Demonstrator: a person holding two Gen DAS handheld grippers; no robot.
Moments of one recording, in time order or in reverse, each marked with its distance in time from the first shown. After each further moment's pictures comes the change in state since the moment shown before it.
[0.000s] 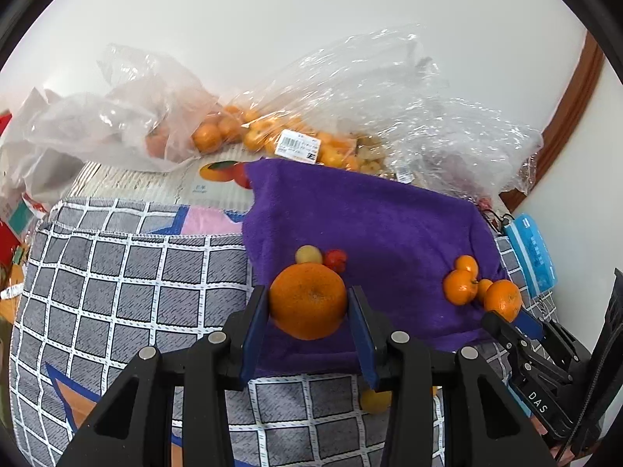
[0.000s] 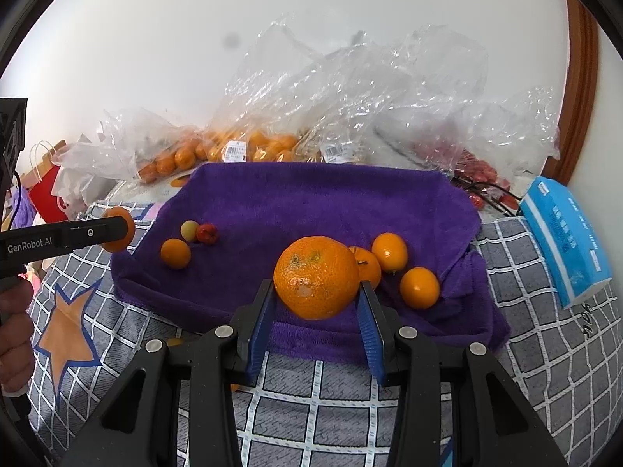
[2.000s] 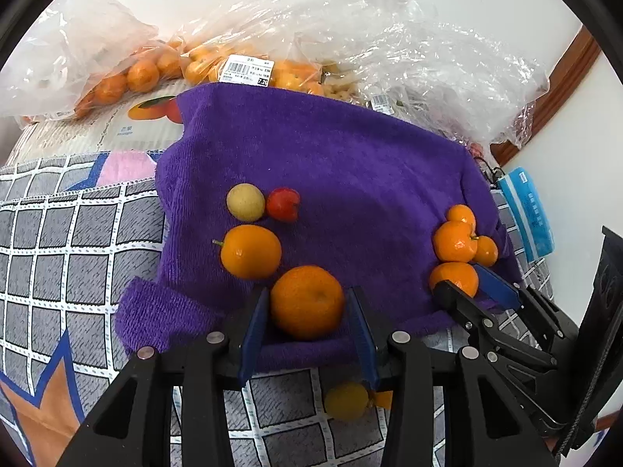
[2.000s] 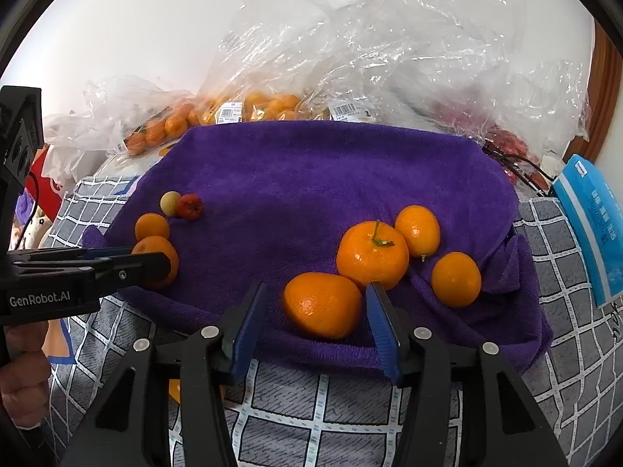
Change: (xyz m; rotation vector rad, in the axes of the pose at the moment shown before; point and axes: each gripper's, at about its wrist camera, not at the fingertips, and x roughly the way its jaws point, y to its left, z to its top) left arm 0.059 -0.029 -0.014 0.027 0.186 -0.105; right arm 0.045 0.002 -0.004 -0.014 0.095 0.020
